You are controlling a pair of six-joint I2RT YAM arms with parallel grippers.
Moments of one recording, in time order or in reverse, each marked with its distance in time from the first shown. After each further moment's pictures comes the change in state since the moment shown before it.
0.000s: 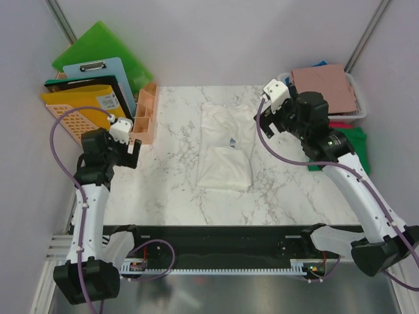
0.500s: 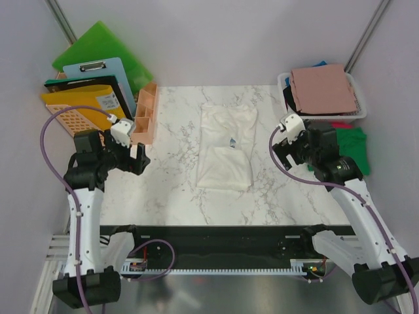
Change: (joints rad) left arm 0.013 0.042 0.270 -0.354 0.377 -0.037; right arm -0.176 -0.185 -0.310 -0.241 -0.034 0.026
